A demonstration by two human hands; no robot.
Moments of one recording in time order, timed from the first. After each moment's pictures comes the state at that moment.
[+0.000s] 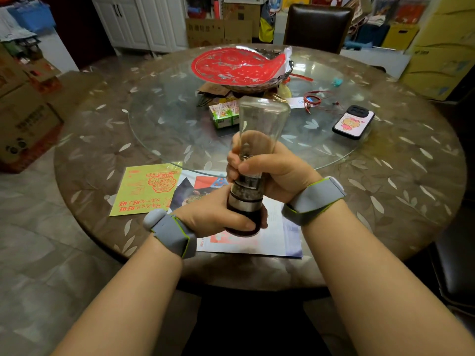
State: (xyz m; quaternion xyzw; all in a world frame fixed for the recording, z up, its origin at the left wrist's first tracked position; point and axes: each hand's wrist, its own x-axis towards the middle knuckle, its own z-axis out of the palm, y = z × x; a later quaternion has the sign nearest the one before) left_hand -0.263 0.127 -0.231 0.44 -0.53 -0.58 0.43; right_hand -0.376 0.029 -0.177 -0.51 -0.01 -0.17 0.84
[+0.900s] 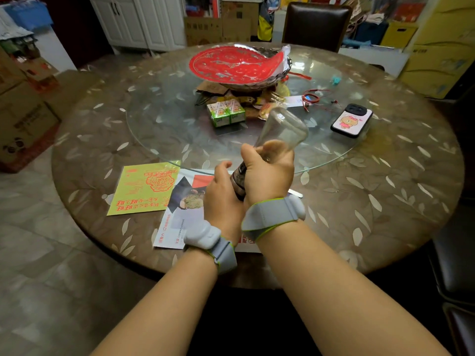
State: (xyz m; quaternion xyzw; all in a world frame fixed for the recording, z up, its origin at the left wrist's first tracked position) left_hand -0.310 0.107 -0.243 0.81 -0.35 -0.10 0.46; right_hand -0.343 0.059 -0.200 -0.40 0.41 -0.58 0.58
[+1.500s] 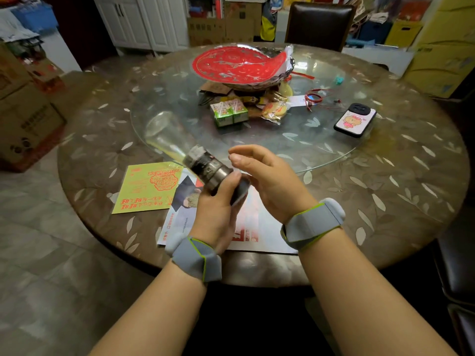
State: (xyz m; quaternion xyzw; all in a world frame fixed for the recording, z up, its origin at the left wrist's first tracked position) left_hand -0.310 0.124 -0.238 0.44 -0.12 -0.42 0.78; right_hand -0.382 0.051 -0.197 -0.59 0.25 -0.28 0.71
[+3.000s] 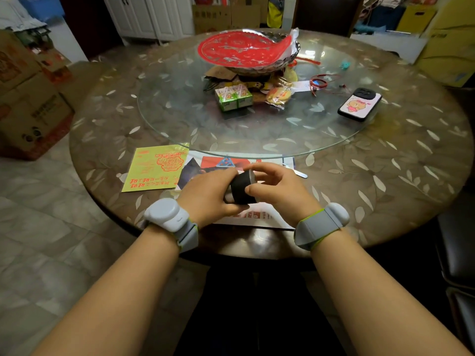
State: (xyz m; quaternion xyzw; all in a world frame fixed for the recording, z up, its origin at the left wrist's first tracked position) left_hand -0.270 0.164 -0.237 0.76 -0.64 -0.05 0.15; right_hand -0.419 0.072 -0.245 -0.64 0.28 -0.26 0.66
